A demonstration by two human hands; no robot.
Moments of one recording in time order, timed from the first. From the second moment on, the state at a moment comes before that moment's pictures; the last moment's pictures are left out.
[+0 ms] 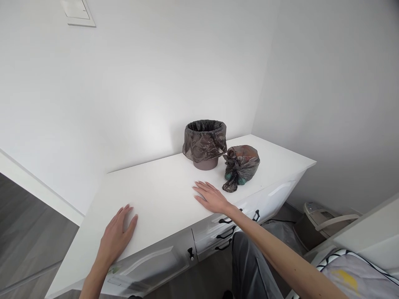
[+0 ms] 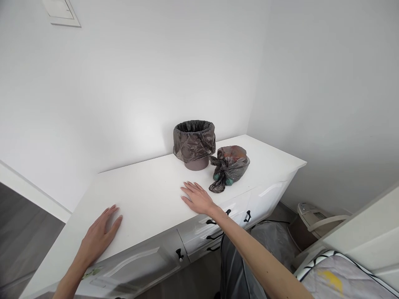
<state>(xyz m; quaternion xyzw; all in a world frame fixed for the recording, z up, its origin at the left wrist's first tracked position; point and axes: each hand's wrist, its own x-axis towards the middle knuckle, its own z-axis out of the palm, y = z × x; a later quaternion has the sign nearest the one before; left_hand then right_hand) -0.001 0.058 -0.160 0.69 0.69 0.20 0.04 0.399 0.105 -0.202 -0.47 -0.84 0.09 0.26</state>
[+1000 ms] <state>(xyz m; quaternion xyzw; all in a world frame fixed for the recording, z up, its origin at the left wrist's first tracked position) 0.006 0.057 -0.154 0.69 0.69 0.21 0.05 0.400 0.105 -0.198 -0.48 -0.84 0.10 0.26</state>
